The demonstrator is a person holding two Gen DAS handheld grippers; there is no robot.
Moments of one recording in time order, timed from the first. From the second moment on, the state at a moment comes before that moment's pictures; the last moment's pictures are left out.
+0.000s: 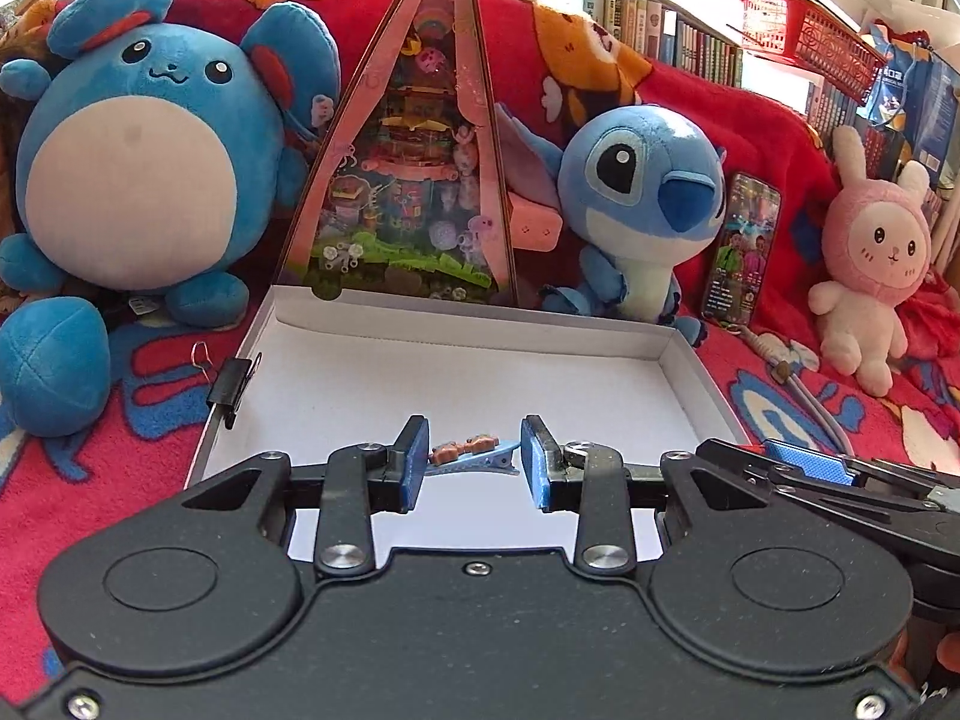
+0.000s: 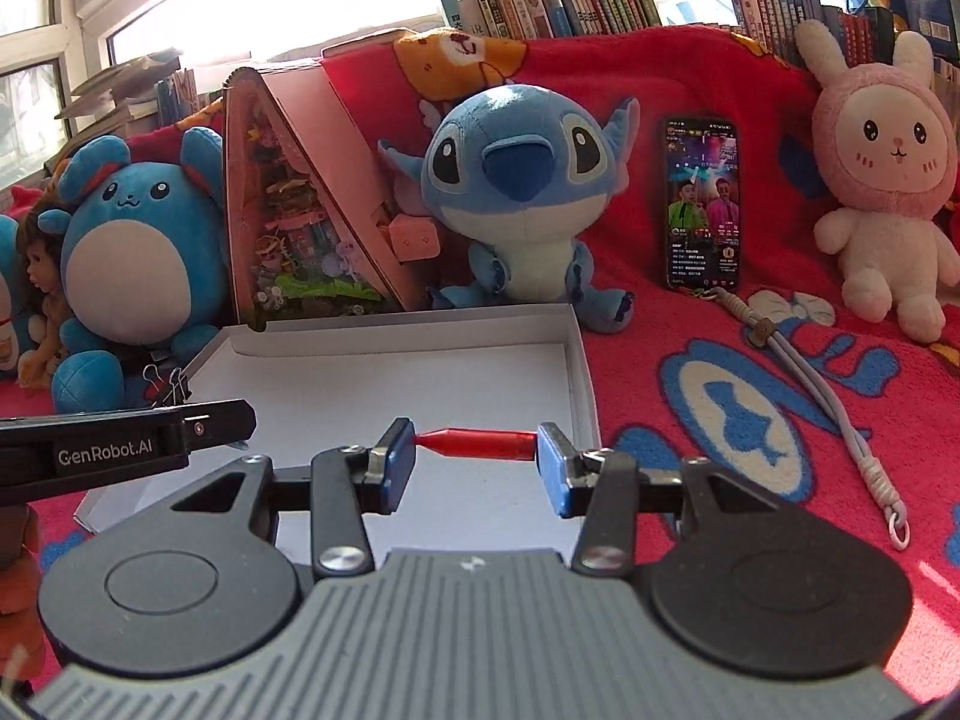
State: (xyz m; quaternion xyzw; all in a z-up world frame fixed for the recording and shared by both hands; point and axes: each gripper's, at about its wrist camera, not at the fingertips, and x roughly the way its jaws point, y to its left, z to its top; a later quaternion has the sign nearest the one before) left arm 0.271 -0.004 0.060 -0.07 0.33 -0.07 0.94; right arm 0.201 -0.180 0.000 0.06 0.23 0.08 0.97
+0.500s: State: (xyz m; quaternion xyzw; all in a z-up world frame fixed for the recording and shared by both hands) left arm 0.365 -0.018 0.038 -0.04 0.38 -0.05 0.92; right arm 0.309 -0.172 0.005 0.07 0.31 0.07 0.95
